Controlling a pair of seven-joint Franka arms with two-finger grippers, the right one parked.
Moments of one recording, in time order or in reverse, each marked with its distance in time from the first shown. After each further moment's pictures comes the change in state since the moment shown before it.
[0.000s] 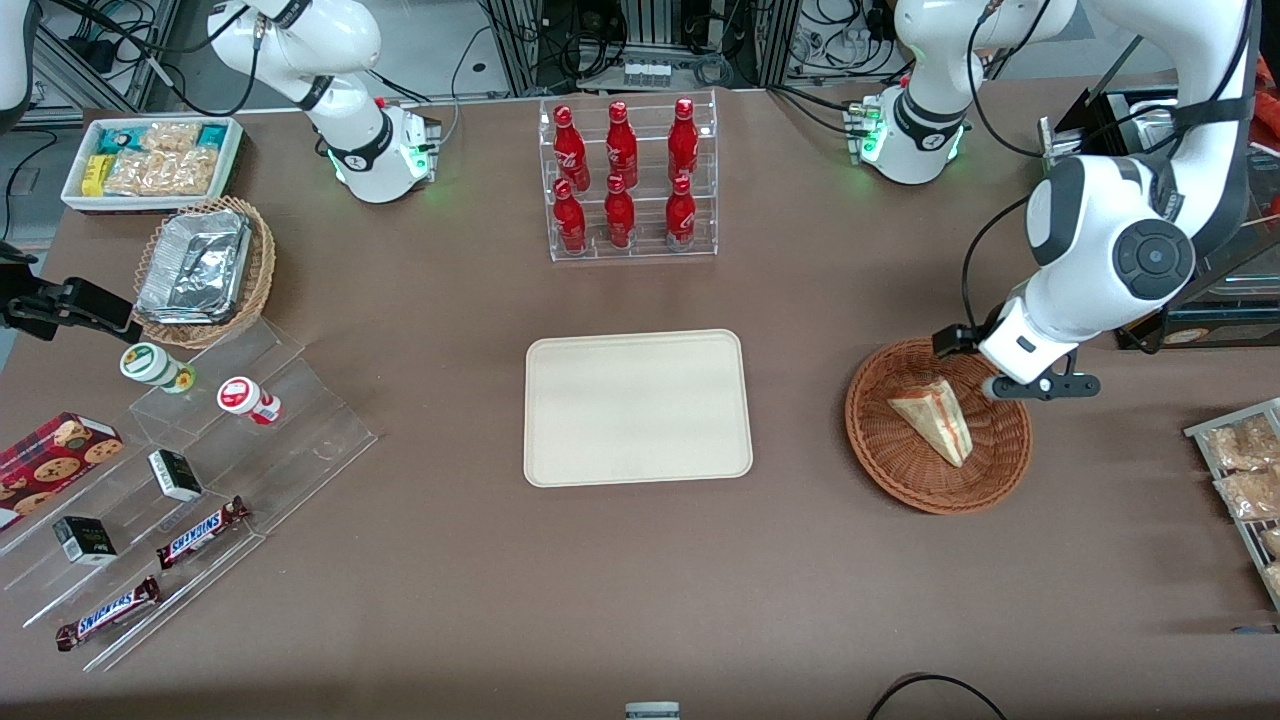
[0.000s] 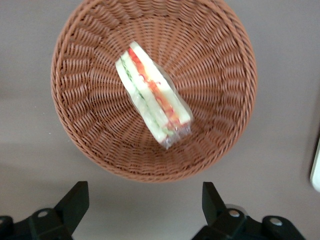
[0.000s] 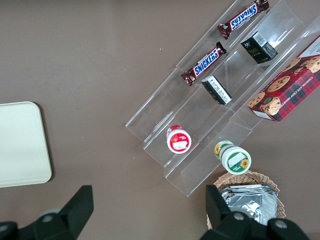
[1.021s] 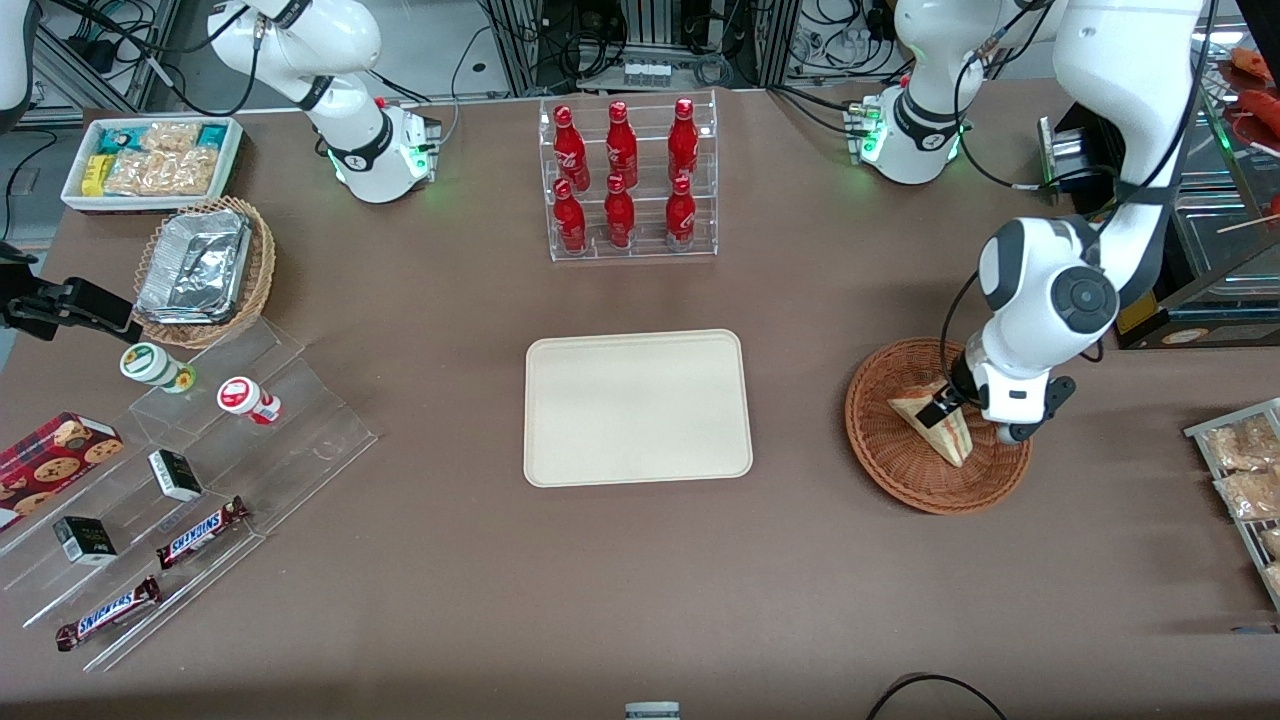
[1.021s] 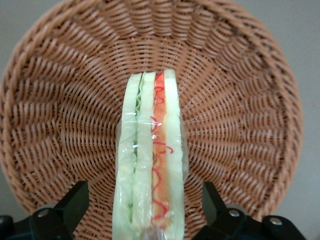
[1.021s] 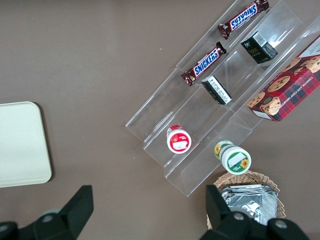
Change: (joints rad) arm -0.002 0.199 -0.005 -0.083 0.000 0.389 -0.605
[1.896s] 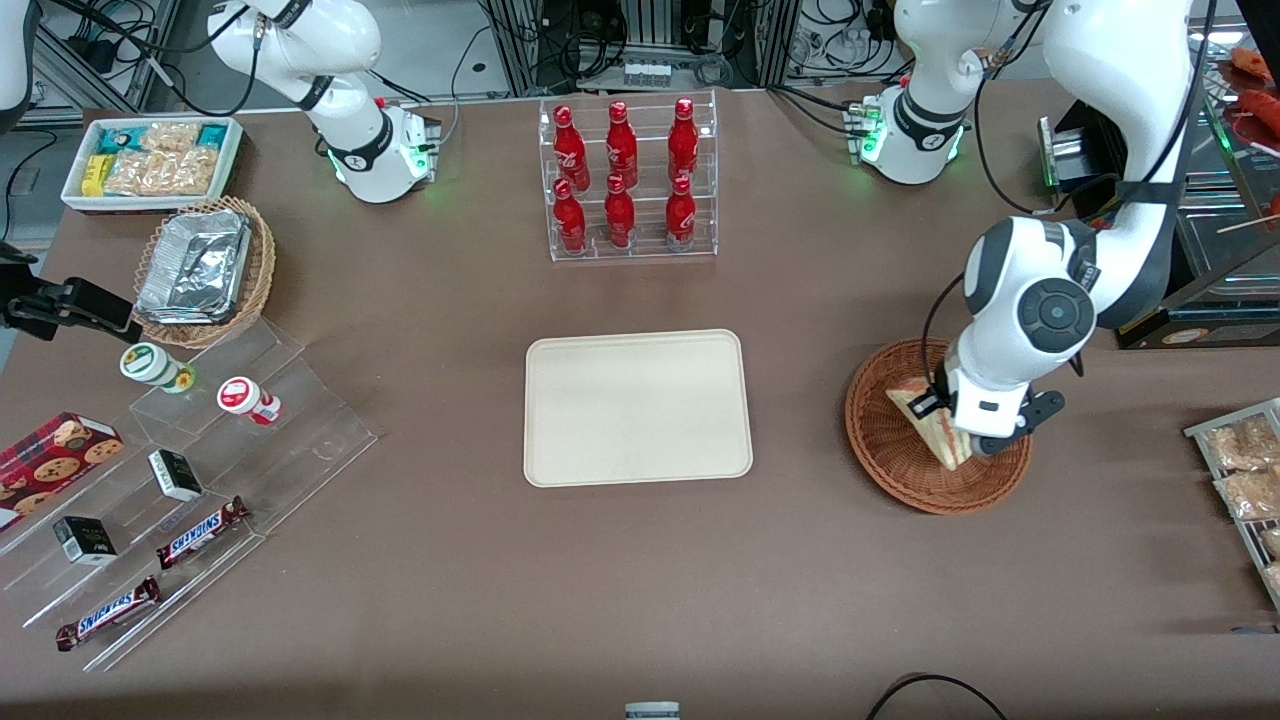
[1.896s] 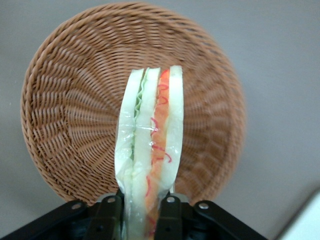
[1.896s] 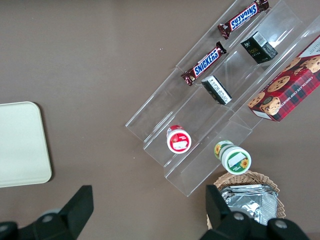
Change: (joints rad) arm -0.104 -0.013 -0.021 0.255 0.101 -0.349 0.037
